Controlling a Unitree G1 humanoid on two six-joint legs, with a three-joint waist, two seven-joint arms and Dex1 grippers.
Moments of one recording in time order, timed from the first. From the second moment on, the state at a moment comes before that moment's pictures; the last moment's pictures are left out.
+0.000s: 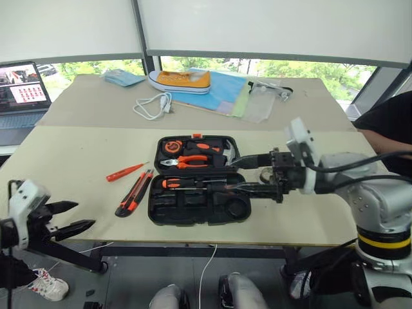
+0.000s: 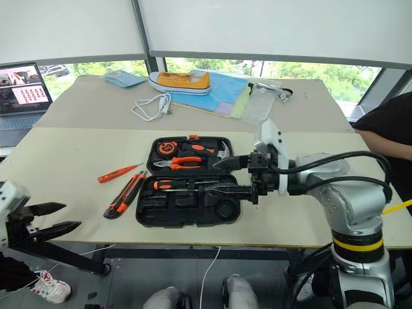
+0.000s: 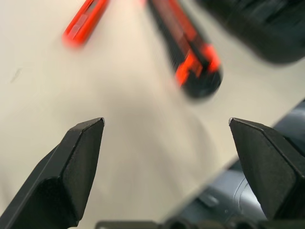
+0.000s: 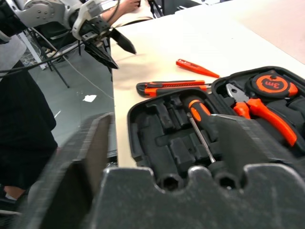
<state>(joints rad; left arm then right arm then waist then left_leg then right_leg) 0.21 1.00 0.59 -0.06 -0.45 0.57 -1.16 -0.61 -0.64 -0.09 -0.46 0.65 1.01 1.08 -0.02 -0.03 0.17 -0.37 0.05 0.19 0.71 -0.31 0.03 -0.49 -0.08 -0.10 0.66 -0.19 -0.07</state>
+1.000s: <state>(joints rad) -1.04 0.81 -0.21 1.19 0.13 0.02 -1.22 -0.46 -0.77 -0.17 -0.64 0.85 1.00 0.85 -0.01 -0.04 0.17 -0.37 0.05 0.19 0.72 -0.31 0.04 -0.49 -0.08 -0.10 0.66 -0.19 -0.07</state>
